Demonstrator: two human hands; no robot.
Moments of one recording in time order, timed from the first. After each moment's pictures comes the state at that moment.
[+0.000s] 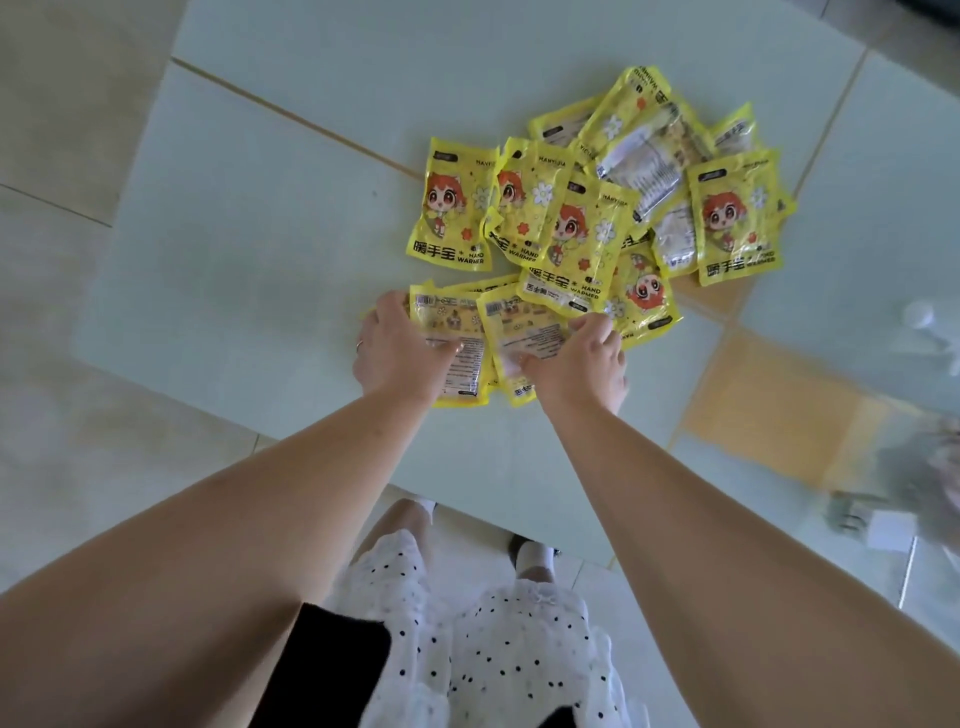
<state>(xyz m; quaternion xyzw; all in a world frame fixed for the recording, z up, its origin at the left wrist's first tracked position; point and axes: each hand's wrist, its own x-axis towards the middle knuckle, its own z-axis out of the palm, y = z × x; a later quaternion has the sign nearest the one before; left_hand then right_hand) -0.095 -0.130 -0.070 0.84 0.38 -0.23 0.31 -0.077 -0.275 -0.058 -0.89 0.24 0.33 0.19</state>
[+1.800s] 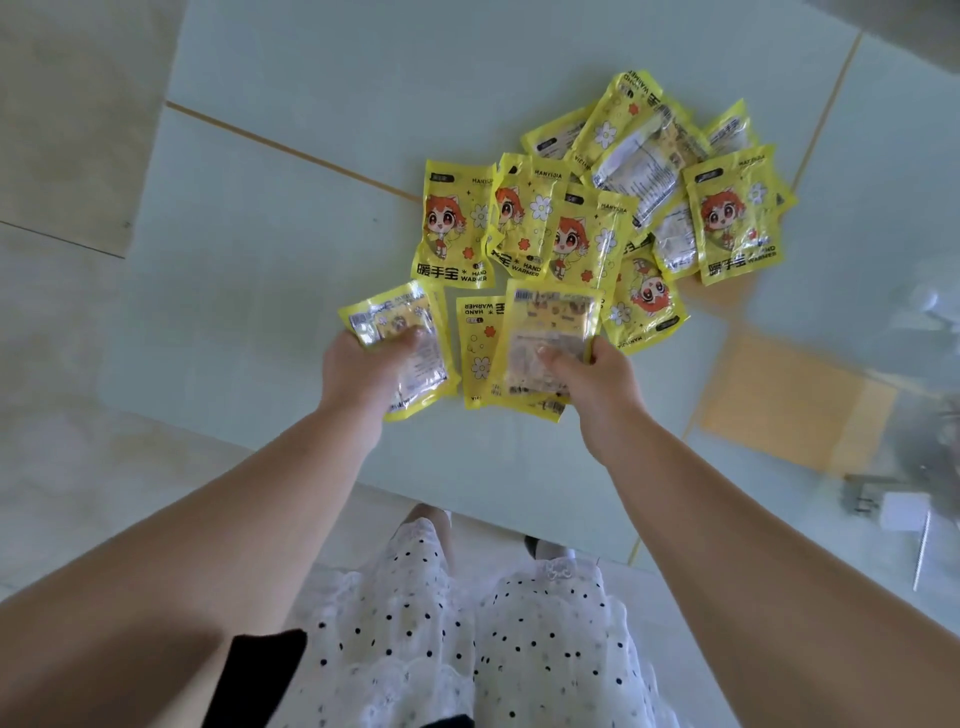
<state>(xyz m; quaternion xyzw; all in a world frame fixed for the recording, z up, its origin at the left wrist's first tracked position) -0.086 -0.087 -0.052 0.64 0.50 -0.20 0.55 -0.071 -0.283 -0.043 -0.68 0.41 0.34 0.50</state>
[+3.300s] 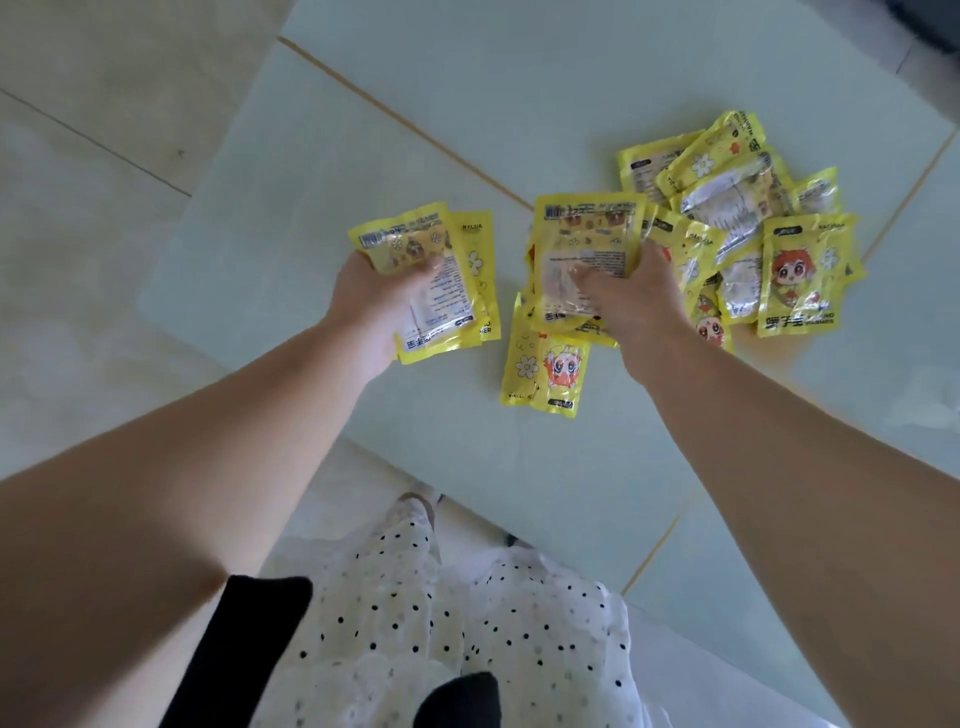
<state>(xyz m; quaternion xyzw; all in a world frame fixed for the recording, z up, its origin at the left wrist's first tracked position) -0.064 -0.047 -0.052 0.56 0.49 -0.12 0.66 0.005 -0.242 -0.034 -0.81 0.22 0.31 0.44</state>
